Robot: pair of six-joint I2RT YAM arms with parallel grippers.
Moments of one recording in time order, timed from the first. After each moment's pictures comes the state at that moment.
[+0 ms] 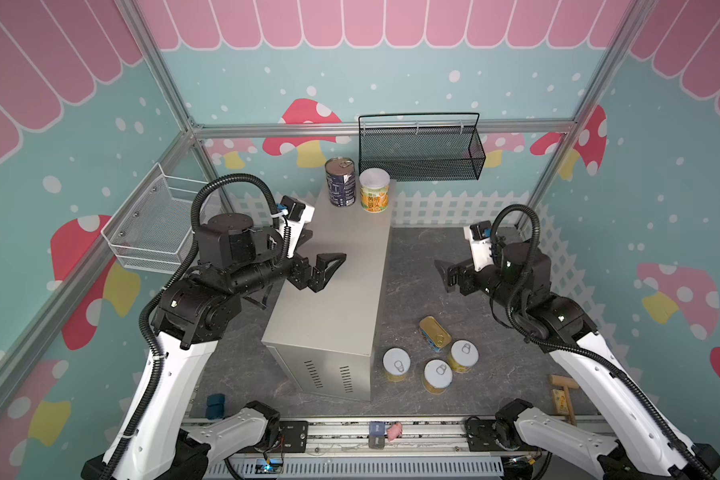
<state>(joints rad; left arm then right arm) -0.40 1.13 1.71 -0.93 0.37 0.04 0.50 0.98 1.16 -0.59 0.07 0.05</state>
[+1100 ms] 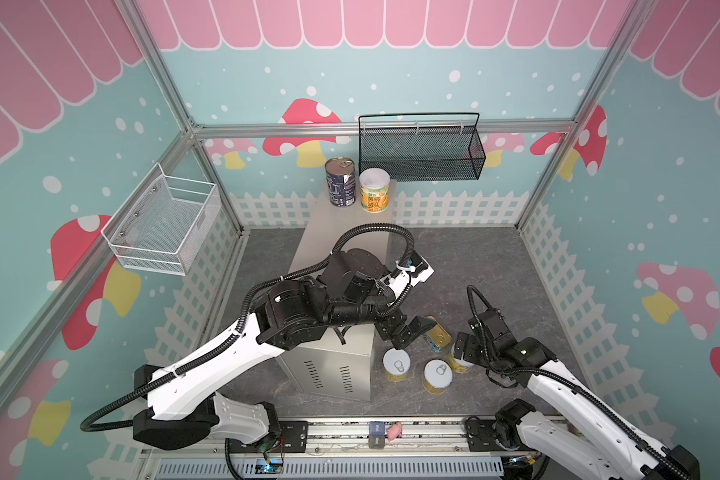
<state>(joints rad) -1.10 1.36 1.75 -0.89 0.06 -0.04 0.50 0.84 0.59 -0.89 0.21 0.76</state>
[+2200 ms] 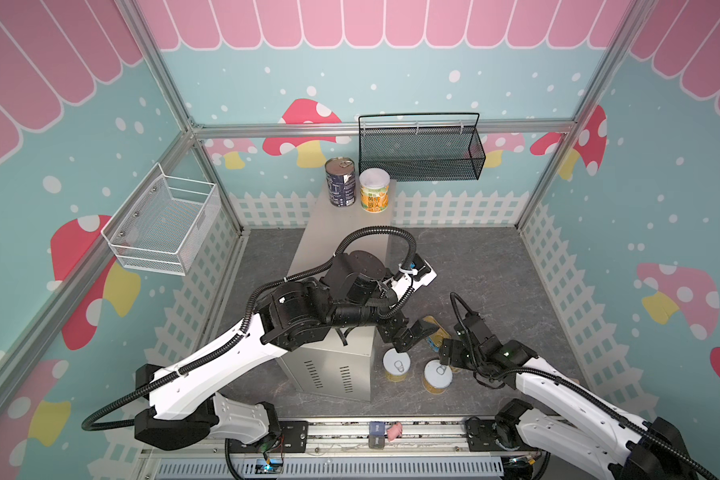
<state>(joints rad) -1.10 1.36 1.73 -0.87 0.10 -0.03 0.61 0.94 0.52 -0.69 0.14 0.72</state>
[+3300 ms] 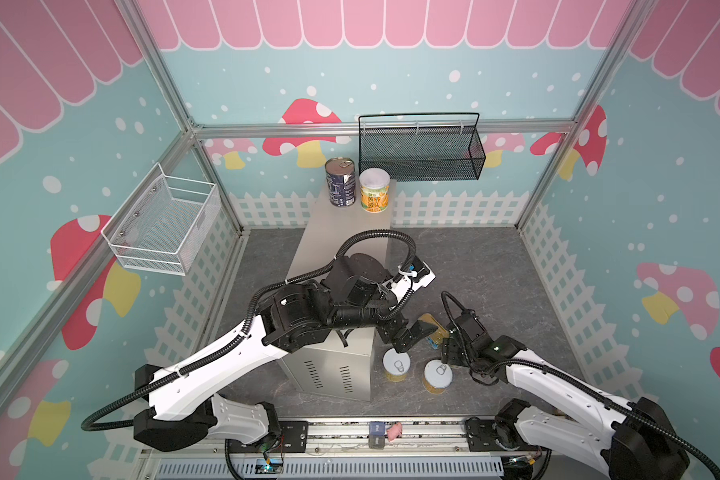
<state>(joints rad) -1.10 1.35 1.69 -0.85 0.08 -0.03 0.62 1.02 0.53 -0.67 0.23 0.69</state>
